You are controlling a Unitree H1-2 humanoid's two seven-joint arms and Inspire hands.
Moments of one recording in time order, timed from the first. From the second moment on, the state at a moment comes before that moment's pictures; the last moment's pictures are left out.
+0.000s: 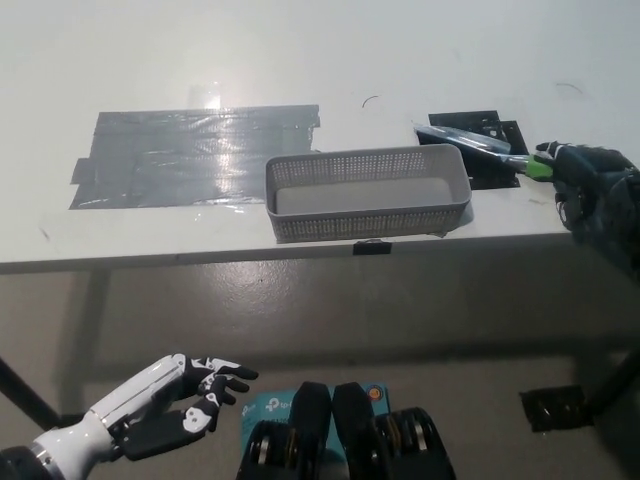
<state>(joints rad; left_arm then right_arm) -0.07 0.51 -0.14 -0.33 -0.15 0.28 -0.49 -0.94 -0.46 0.54 0.87 -0.64 0.14 0.28</state>
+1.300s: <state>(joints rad) -0.08 0.51 -0.15 -0.33 -0.14 0.26 -0.50 -0.94 -0.46 0.61 0.81 -0.74 0.18 0.31</state>
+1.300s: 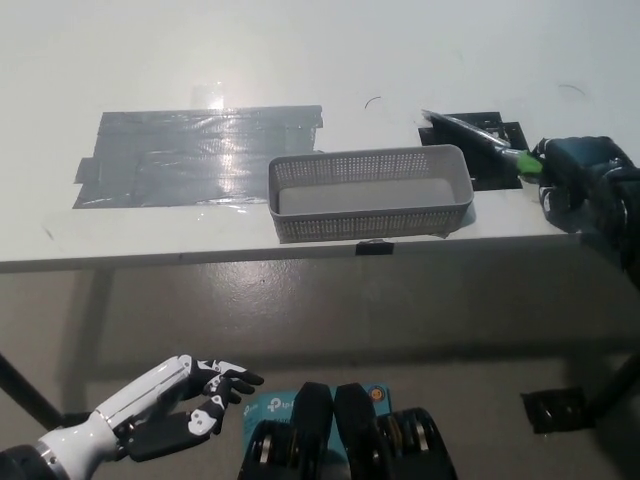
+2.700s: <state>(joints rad) -0.08 0.51 -0.15 -0.31 -0.14 0.24 -0.53 -0.74 -0.41 0.48 0.80 -0.80 0.03 -0.27</state>
